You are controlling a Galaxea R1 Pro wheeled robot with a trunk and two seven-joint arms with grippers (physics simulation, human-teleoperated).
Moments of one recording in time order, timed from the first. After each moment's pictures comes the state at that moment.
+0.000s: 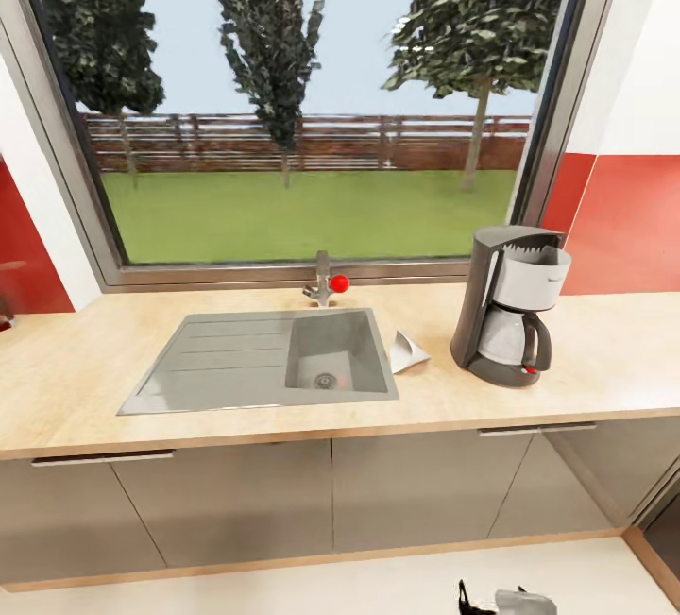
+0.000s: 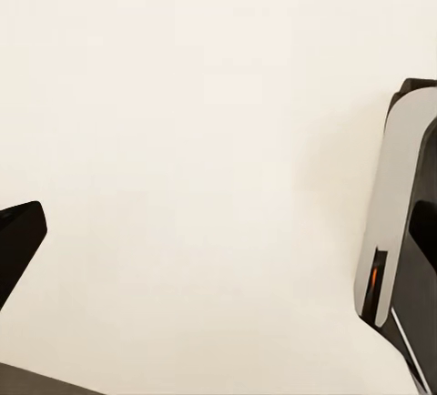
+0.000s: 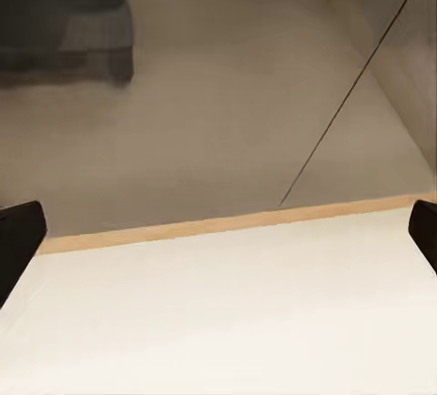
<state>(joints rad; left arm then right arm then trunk) -0.02 0.19 0.04 -0.05 0.03 -0.22 0.13 0.03 0.01 0.00 -0.88 0.07 -0.26 -0.22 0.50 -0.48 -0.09</state>
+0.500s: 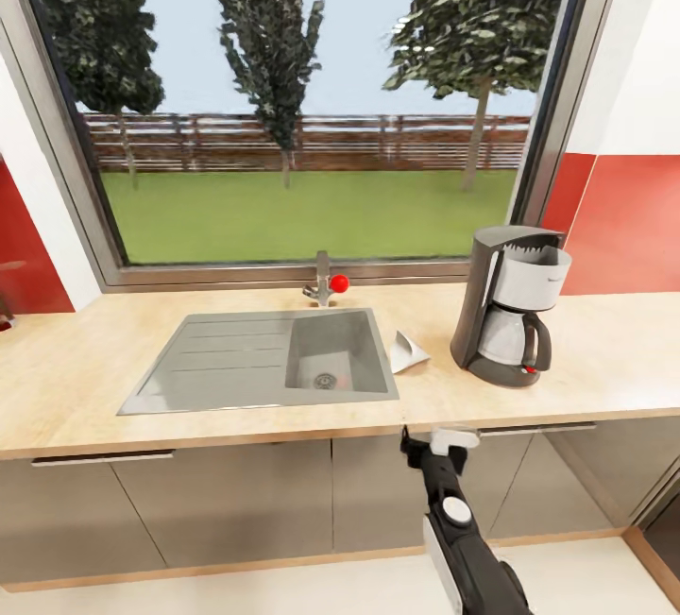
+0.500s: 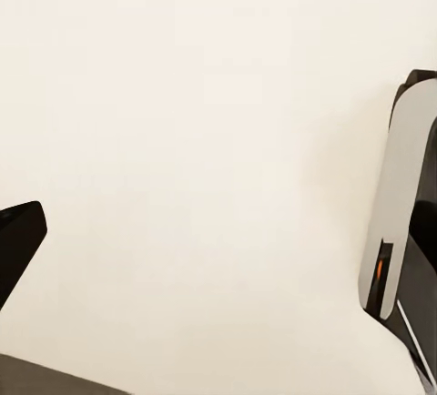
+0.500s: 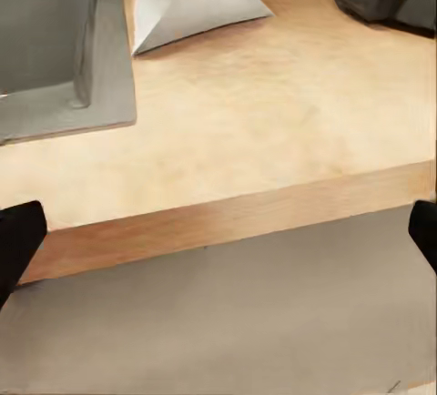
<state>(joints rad) -0.02 0.19 0.04 -0.04 0.04 -0.22 0.12 -0.35 0.17 0.01 -0.97 0.07 -0.04 -0.24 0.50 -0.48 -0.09</state>
